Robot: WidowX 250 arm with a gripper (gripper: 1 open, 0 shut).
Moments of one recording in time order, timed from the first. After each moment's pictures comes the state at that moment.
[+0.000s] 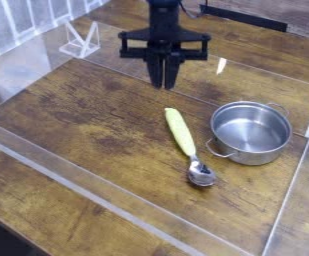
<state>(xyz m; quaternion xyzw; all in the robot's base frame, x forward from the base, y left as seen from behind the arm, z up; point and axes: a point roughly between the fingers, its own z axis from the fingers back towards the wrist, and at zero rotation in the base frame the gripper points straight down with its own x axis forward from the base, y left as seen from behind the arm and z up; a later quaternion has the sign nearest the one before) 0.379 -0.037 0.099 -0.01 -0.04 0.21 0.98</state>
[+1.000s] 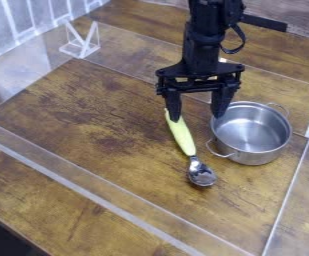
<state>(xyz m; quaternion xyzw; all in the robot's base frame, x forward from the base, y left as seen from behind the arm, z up) 0.385 -0.067 0.075 0.01 -0.03 0.34 0.94</state>
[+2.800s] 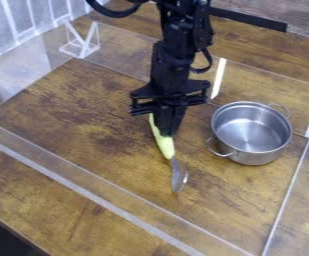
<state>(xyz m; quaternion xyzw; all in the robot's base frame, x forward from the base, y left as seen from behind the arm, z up) 0.358 -0.019 0.048 0.06 -0.01 0.45 0.89</state>
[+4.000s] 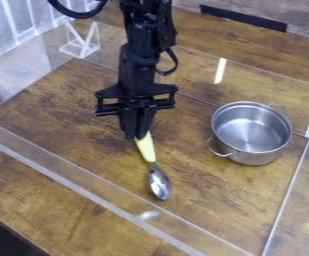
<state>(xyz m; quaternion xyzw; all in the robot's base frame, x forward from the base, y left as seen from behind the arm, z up) 0.343 0.012 0.043 0.05 0.02 0.46 0.89</state>
